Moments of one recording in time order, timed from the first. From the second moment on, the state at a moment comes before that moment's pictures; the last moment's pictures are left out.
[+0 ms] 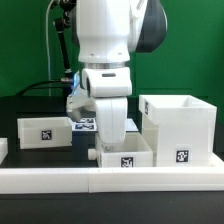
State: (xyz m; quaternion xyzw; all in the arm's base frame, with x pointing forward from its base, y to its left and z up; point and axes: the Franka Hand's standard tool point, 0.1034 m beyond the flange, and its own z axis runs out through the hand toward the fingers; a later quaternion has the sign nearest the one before) arm 0.534 -0.015 0.012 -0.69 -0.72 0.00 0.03
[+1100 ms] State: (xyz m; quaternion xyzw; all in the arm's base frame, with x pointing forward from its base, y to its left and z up) arm 0.536 -0.011 0.009 -0.70 -0.72 -0.02 0.02
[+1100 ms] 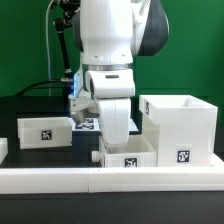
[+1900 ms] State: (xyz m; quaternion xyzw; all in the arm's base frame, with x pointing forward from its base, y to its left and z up) arm 0.535 -0.009 0.008 -0.68 -0.73 -0.01 0.02
